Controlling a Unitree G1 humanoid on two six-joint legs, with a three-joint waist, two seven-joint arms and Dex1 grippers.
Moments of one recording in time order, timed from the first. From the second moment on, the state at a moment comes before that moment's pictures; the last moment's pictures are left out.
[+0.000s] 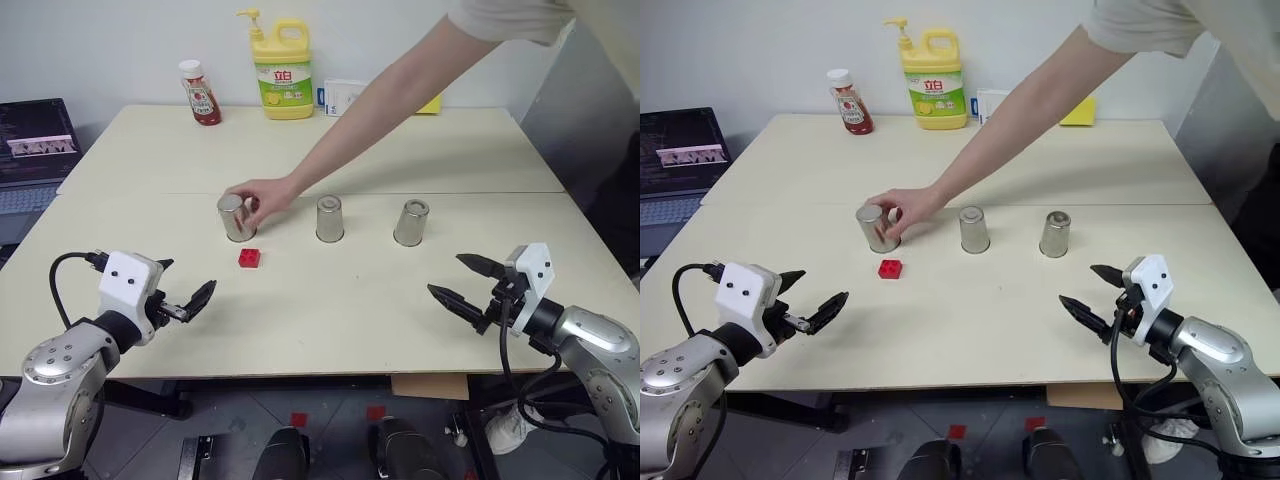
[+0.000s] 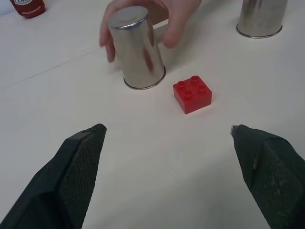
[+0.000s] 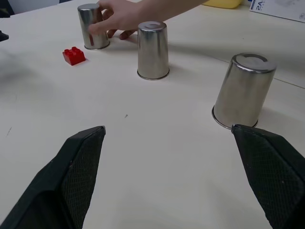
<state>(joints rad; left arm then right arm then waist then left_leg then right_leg) 0.11 0.67 0.40 -0.39 -0.35 0.51 -0.56 -0.02 -0.64 -0.17 -0.45 0.53 0.51 0.69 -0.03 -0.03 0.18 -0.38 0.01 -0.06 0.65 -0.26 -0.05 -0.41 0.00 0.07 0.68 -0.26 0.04</state>
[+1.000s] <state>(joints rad) 0.08 0.67 0.39 -0.35 -0.34 0.49 -0.58 -0.02 -0.64 -0.17 -0.46 0.53 0.51 0.68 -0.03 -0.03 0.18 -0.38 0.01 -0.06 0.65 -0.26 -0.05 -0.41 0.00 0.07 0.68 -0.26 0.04</state>
